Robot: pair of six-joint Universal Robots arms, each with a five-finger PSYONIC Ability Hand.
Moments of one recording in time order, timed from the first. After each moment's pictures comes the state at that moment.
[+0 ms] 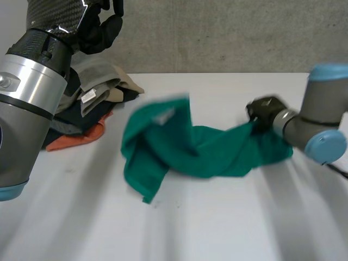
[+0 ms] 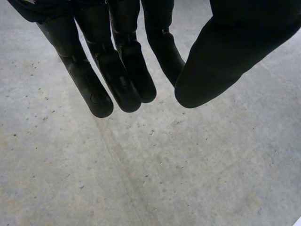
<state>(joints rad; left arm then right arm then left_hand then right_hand) 4.28 -1.54 -1.63 3.72 -1.36 3.15 1.82 -0.72 0.86 0.22 1.39 2.68 1.15 1.20 1.19 1.20 1.00 1.08 1.17 1.18 1.19 0.96</state>
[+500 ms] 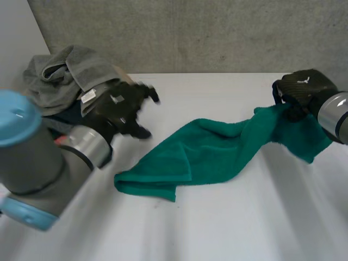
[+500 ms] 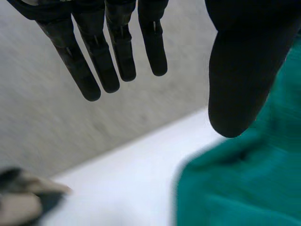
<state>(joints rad) 4.21 -1.84 -1.63 3.41 -1.39 3.14 1.75 -1.29 1.36 0.18 1.31 2.65 0.57 0.56 0.57 0.56 0.37 1.08 1.18 1.19 1.20 0.99</state>
